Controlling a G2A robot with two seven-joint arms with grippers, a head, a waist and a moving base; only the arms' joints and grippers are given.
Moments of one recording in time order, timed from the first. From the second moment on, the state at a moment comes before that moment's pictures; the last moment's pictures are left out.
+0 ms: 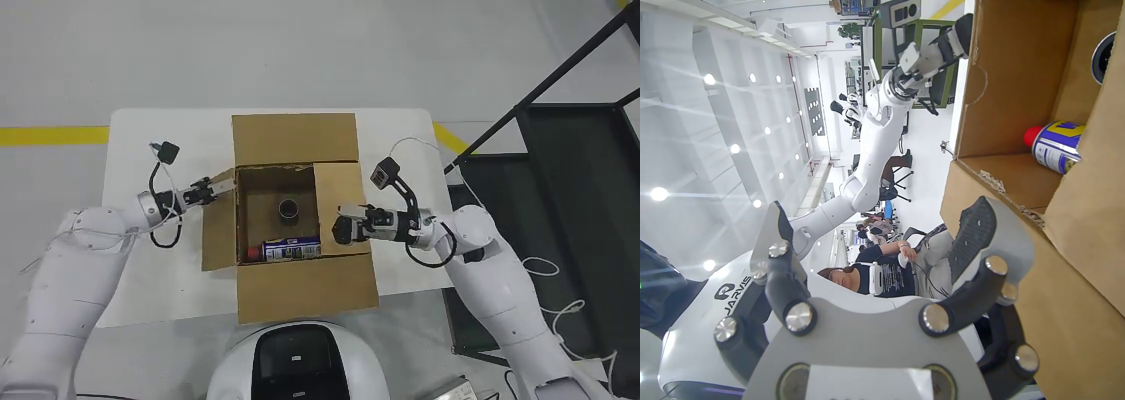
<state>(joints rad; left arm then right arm) 0.94 -1.03 -1.17 -1.17 -0.11 -0.52 -0.92 -1.27 -1.09 1.31 -1.62 0.50 -0.07 1.13</state>
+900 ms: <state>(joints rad) 0.91 -1.05 -1.03 -1.50 -0.28 -0.25 -0.97 -1.34 -1.07 1.41 -1.58 0.59 -0.13 1.12</state>
